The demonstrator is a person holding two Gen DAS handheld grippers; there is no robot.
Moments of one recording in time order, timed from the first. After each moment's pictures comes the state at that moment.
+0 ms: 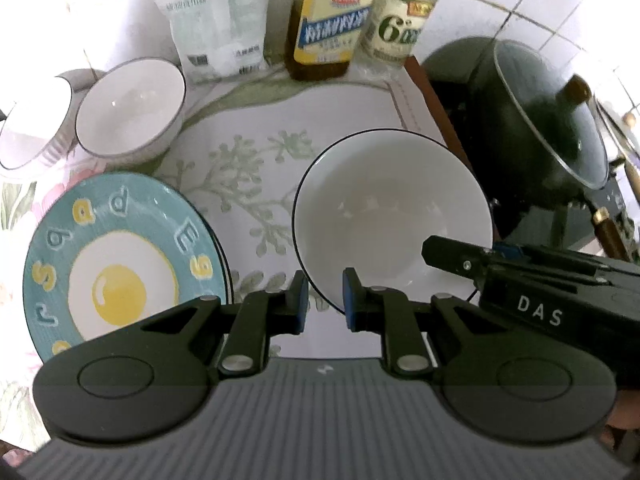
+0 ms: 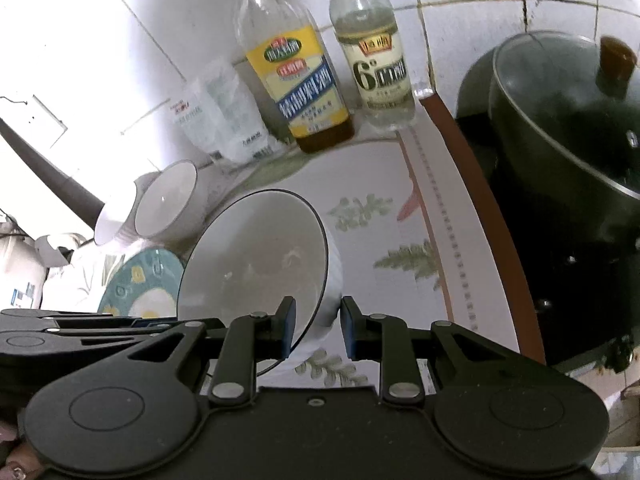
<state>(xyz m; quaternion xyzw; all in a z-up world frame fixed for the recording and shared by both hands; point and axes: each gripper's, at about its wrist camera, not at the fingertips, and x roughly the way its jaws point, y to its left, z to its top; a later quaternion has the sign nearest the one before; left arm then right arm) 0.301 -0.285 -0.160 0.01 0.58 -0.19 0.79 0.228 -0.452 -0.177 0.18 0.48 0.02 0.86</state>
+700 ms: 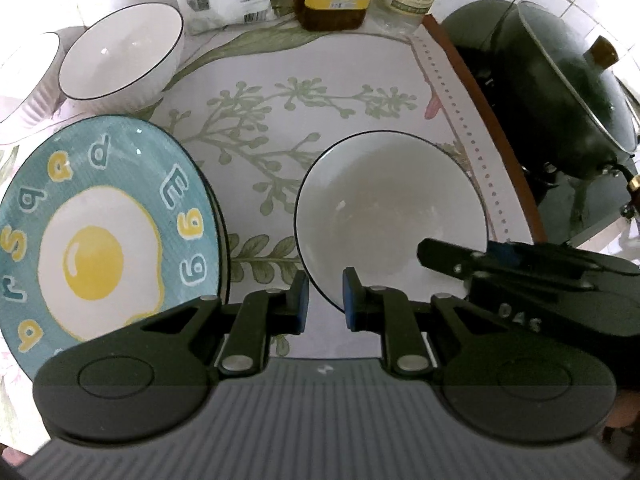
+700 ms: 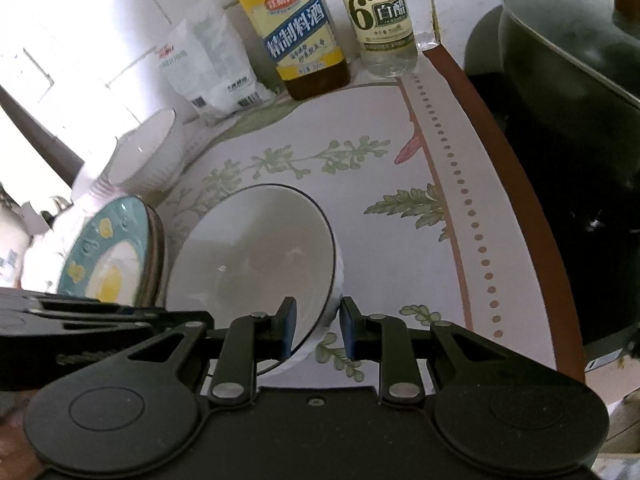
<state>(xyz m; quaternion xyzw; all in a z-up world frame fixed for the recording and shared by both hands) 0.297 -0.283 -0.204 0.02 0.59 -0.19 0.78 0.226 -0.444 -0.235 0.15 0.49 0.03 0.86</state>
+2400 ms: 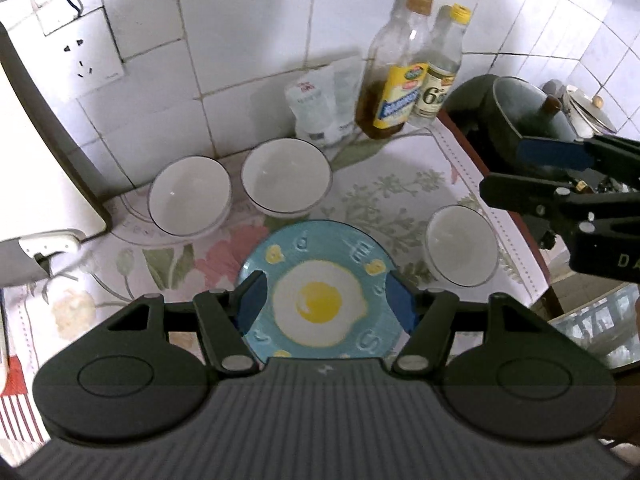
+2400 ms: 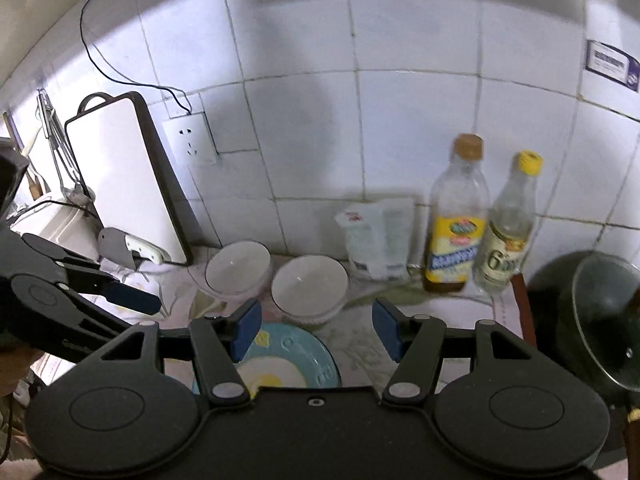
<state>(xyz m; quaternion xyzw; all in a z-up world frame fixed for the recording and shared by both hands) 0.325 -0.109 -0.033 0.08 0.52 -0.24 0.81 0.226 -0.293 -0.029 0.02 0.36 0.09 0.93</state>
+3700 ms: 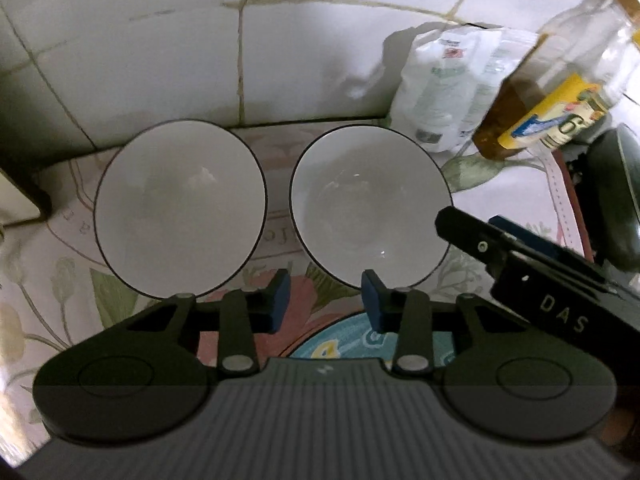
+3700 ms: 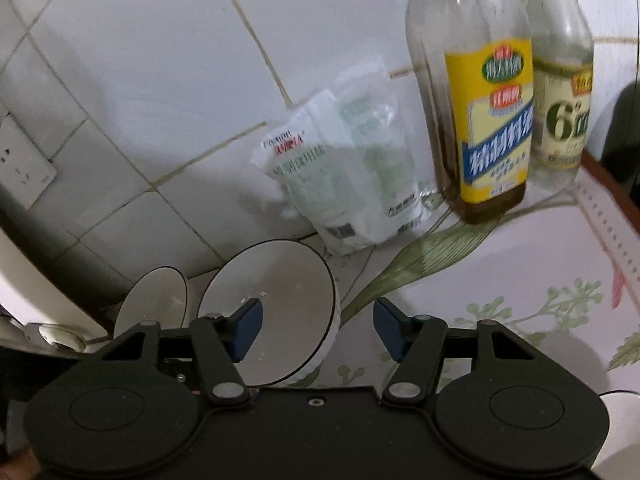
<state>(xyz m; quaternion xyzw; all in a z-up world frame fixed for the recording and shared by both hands) 0.471 -0.117 -0.189 -0.01 0.60 -0.16 0.78 0.370 -0.301 -0.207 0.21 0.39 -0.01 0.89</state>
